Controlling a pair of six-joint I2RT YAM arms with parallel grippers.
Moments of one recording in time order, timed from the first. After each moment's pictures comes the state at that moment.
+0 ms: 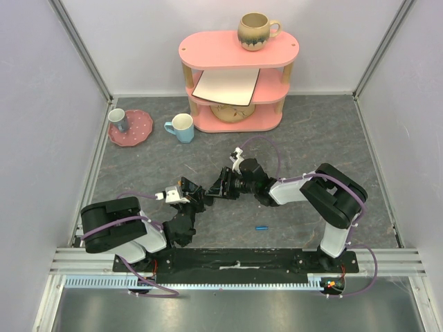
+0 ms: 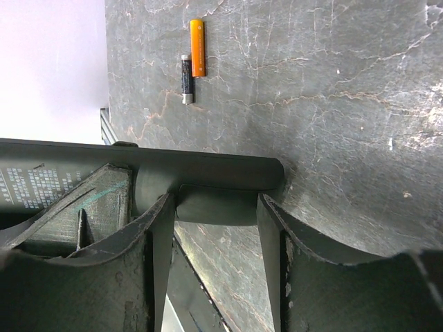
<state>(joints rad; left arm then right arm) -1.20 1.52 0.06 1.40 -1.12 -0.55 0.81 1.81 0.74 0.56 -0.36 0.99</state>
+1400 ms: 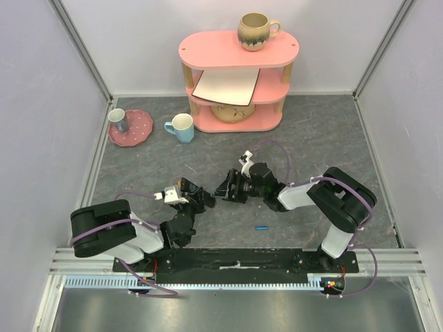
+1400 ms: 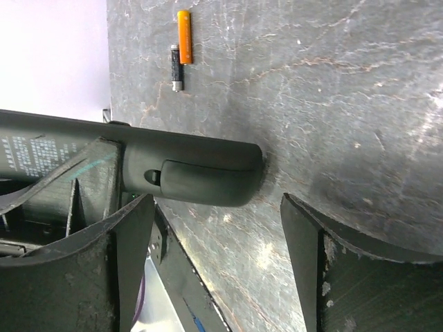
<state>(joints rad) -1.20 1.44 0.06 1.28 -1.10 -0.63 0.77 1.74 0.60 0.65 -0.38 1.01</state>
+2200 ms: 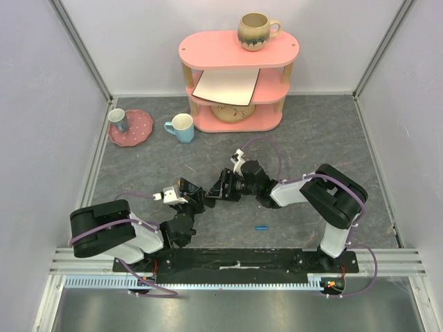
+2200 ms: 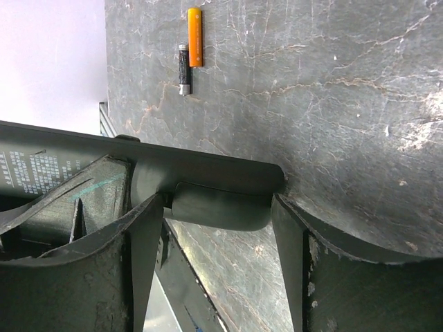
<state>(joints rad) -1.20 1.43 0.06 1.24 -1.11 -0.69 0.81 1.81 0.71 0.60 -0.39 0.99</state>
